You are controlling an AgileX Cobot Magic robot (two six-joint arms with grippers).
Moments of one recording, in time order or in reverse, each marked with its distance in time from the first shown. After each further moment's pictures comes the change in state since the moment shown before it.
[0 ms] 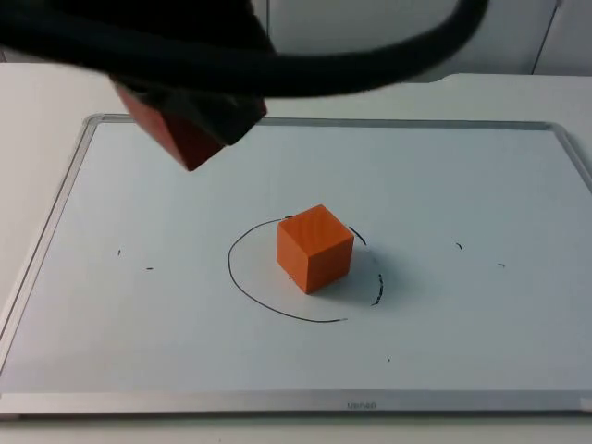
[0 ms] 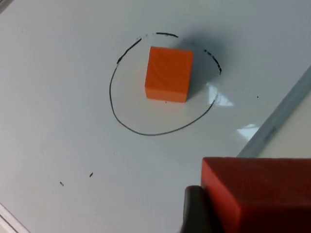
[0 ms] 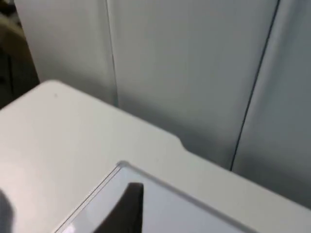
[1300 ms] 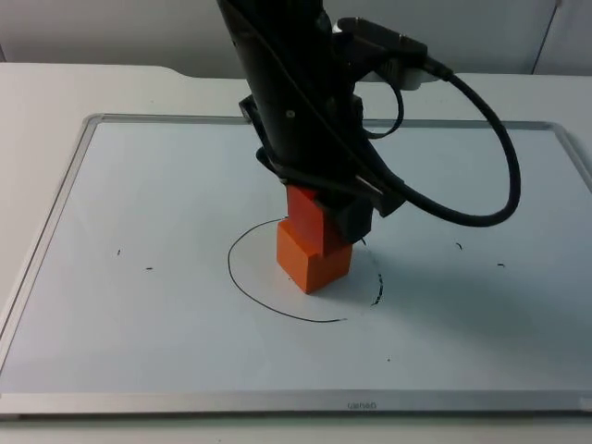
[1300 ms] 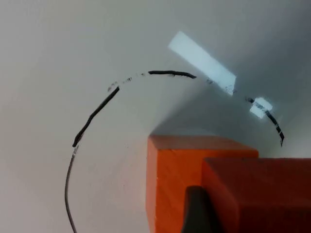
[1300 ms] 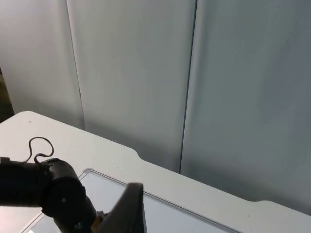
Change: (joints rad) right arm 0.000 -0.414 0.000 -0.021 0.340 -0.072; left arm 0.107 0.711 -0.406 -0.223 -0.053 0.286
